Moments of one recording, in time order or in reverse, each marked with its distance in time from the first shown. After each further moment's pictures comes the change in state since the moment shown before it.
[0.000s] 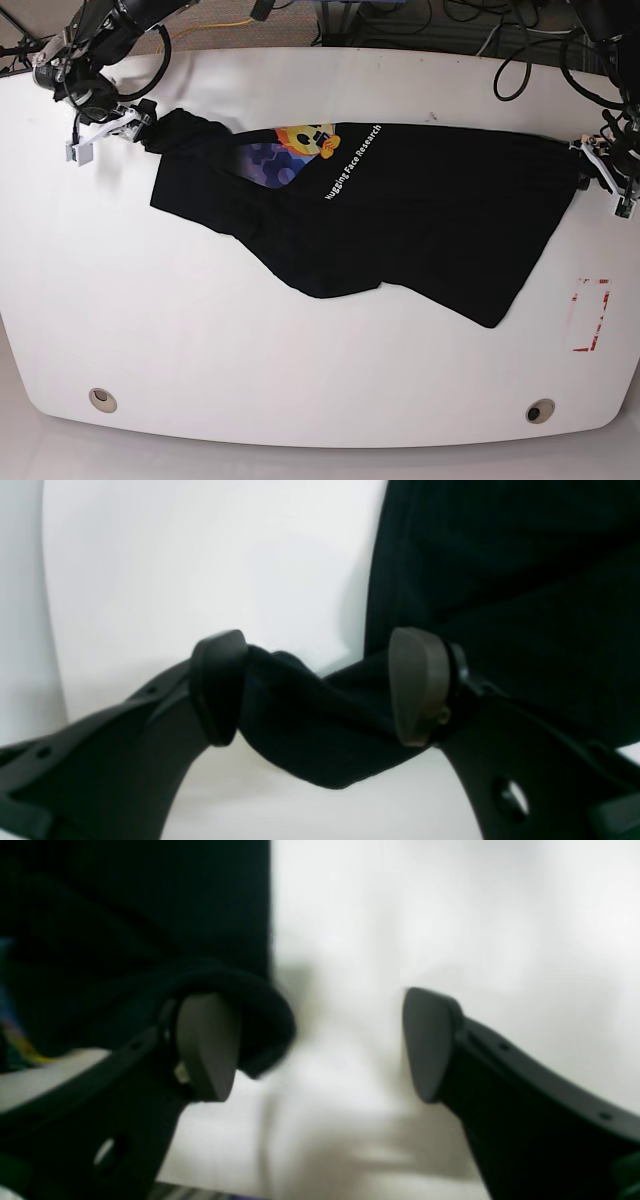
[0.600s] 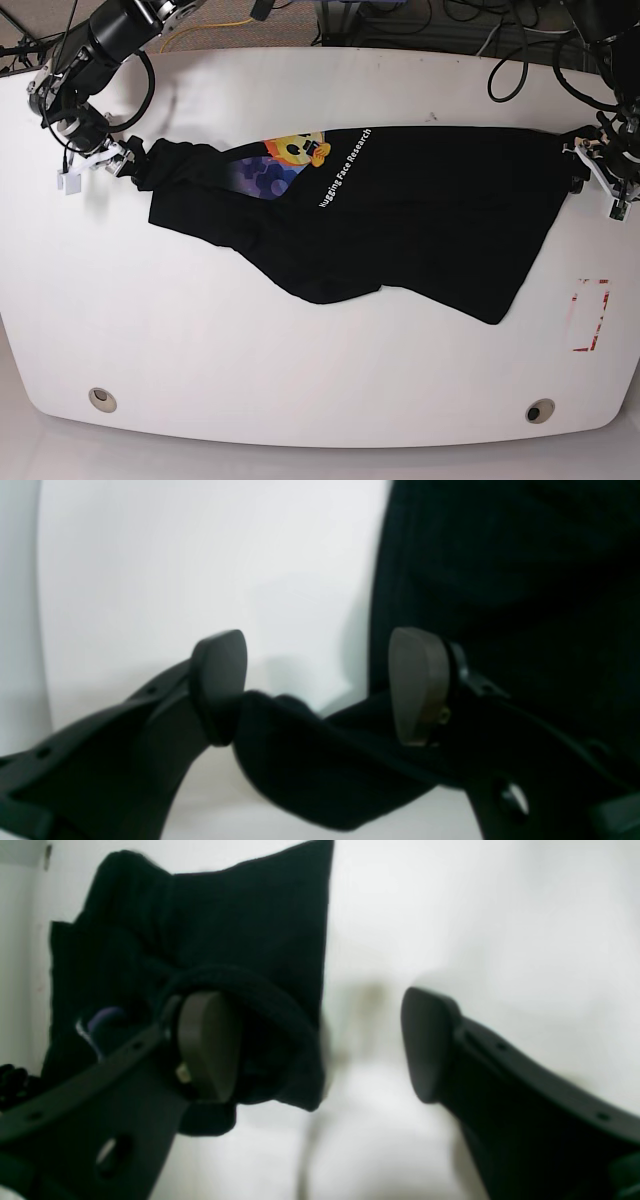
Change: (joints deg) left arm -1.3 1.7 0.2 0.2 0.0 0.0 0.1; right arm 7.2 7.4 -1.7 -16.7 5.6 0.4 4.8
